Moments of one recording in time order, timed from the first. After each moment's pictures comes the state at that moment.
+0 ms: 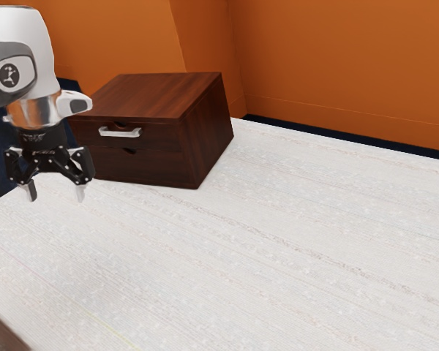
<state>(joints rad) -0.22 -0.08 0.56 -1.62 0.15 1.39 -0.27</state>
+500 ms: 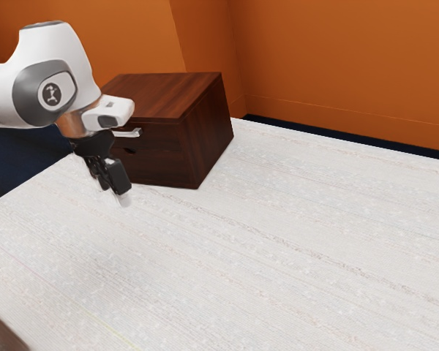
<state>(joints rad) -0.22 -0.02 0.51 -1.68 -0.03 1.66 0.55</state>
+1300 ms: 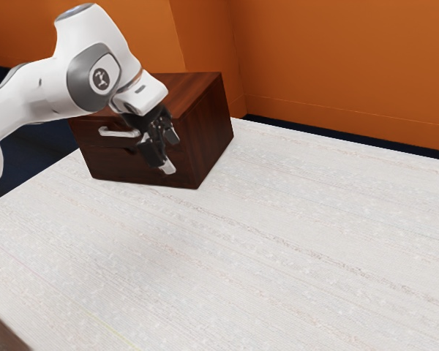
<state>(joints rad) -0.15 0.22 0.44 -1.43 -0.25 1.86 1.28</state>
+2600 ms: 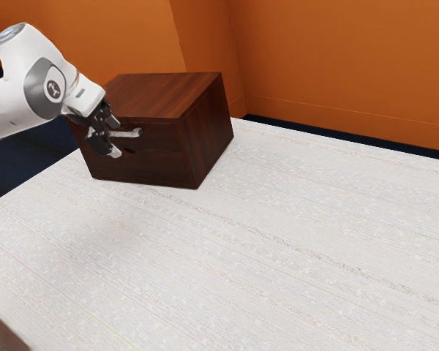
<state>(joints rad) 0.19 0.29 0.37 -1.41 -0.30 2.08 1.43</state>
